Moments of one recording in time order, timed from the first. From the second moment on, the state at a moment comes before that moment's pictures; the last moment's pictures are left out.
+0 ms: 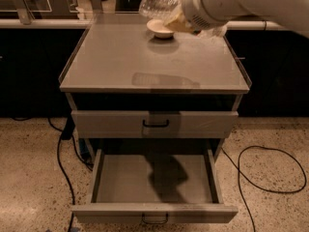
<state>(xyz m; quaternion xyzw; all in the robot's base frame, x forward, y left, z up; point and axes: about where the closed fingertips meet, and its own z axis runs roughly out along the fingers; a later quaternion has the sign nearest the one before) 0.602 -0.058 1.057 -0.53 0.67 -0.14 0.50</state>
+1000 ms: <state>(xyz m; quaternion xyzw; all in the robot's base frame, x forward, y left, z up) 0.584 -0.028 0.980 -0.56 0.69 -0.07 0.45</state>
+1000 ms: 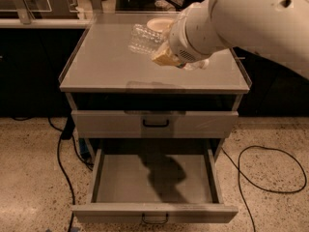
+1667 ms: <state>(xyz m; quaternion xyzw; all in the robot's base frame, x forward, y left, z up) 0.554 -0.044 0.984 -0.54 0.69 -0.08 0.47</state>
